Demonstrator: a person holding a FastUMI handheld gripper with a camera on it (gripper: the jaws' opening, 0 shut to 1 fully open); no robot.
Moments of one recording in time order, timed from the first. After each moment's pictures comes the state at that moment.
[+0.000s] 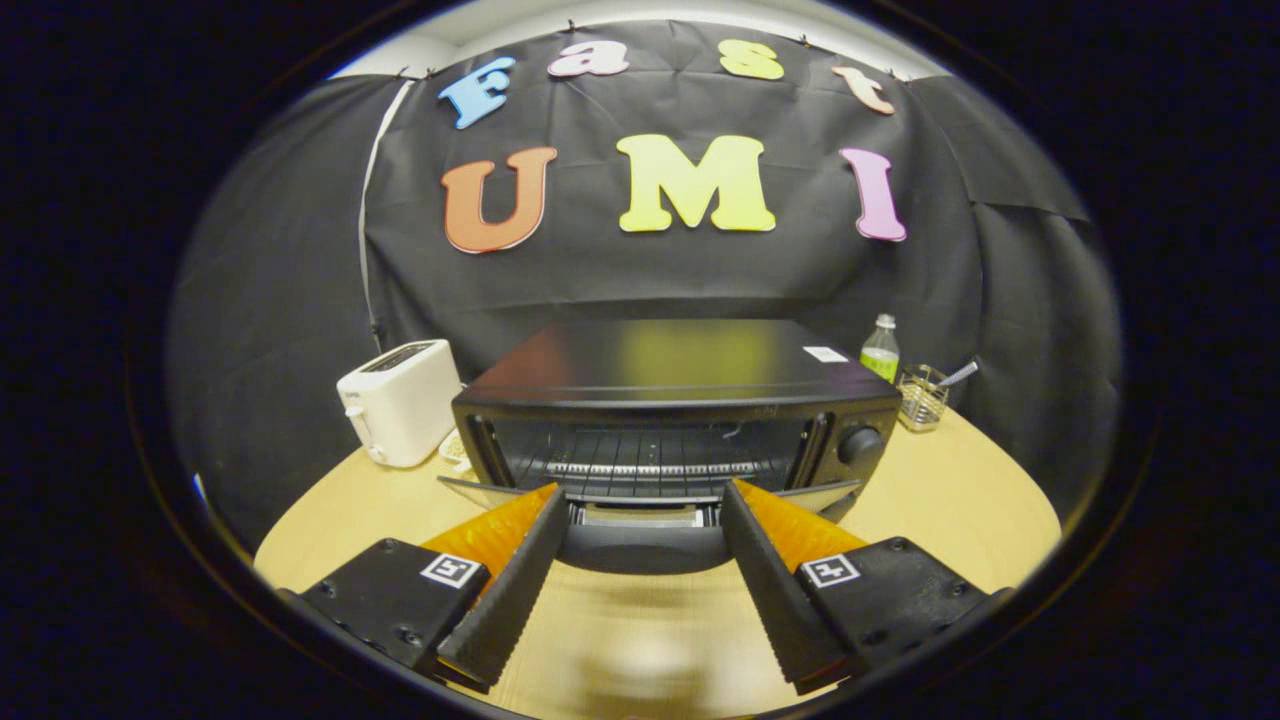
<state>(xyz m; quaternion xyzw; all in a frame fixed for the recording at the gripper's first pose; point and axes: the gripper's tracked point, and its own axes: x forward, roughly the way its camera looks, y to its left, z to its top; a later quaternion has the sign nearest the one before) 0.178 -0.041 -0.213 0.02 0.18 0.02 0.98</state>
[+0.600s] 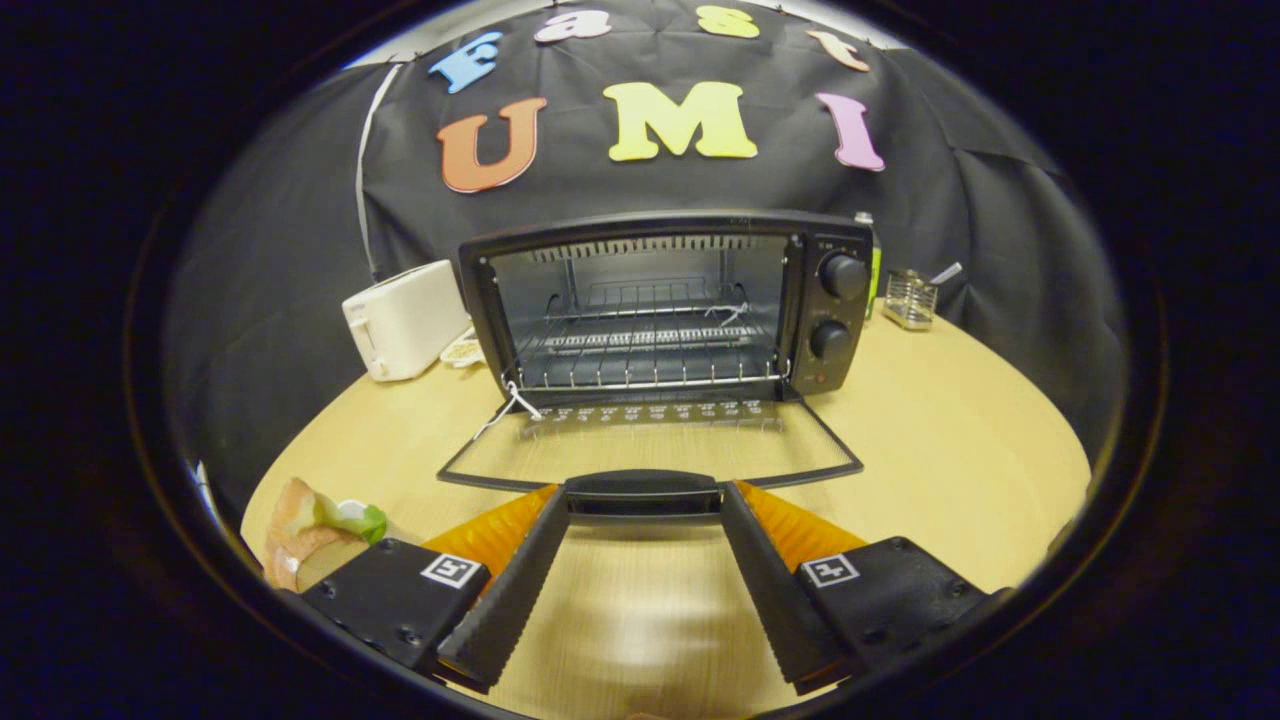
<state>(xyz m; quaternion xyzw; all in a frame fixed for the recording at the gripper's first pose) 0.106 -0.039 -0.318 0.05 0.26 0.02 0.97</state>
